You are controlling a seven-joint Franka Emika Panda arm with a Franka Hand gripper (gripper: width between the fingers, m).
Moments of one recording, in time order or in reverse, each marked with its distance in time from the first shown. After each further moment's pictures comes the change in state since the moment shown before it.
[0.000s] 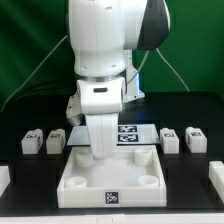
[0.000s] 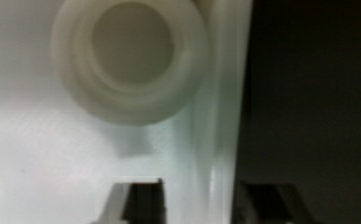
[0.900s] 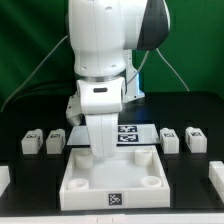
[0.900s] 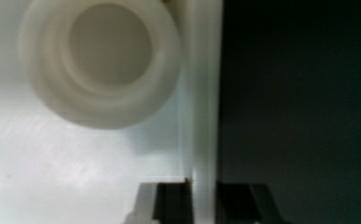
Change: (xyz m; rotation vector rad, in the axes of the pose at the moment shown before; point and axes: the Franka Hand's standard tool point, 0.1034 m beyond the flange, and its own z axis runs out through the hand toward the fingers) arm 0.000 0.000 0.000 -0.001 0.000 0.000
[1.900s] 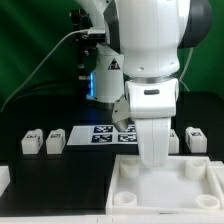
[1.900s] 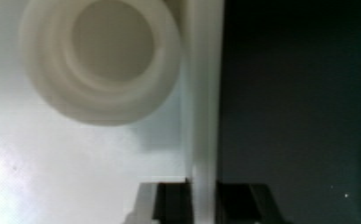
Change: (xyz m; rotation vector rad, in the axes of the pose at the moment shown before) arm 0.084 0.055 -0.007 -0.051 0.045 0.072
